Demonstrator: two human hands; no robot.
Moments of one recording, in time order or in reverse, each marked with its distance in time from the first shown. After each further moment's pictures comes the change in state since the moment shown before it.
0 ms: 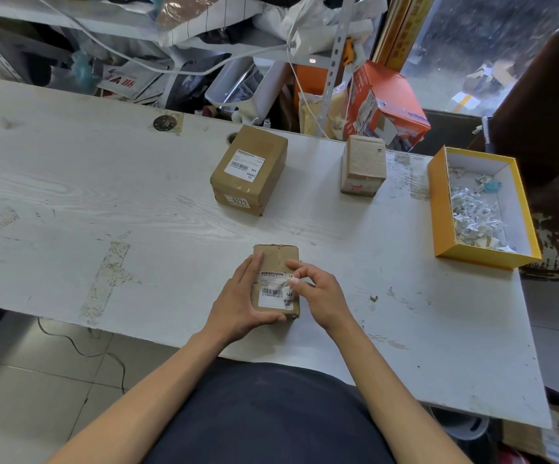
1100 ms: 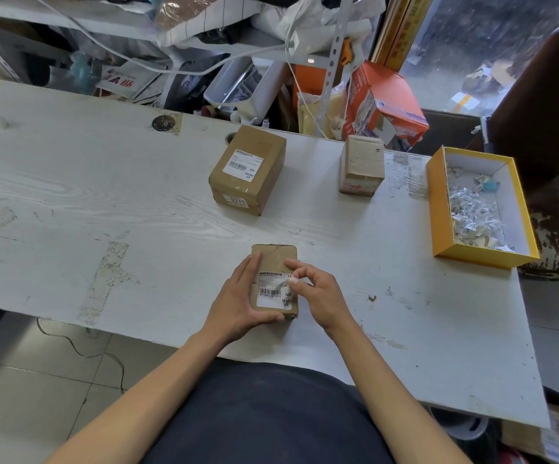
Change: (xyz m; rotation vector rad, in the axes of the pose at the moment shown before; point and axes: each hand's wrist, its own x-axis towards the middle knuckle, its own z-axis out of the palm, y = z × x) left_hand -0.001 0.000 0.002 -0.028 0.008 0.012; right_hand -0.002 0.000 -0.002 0.055 -0.032 -0.010
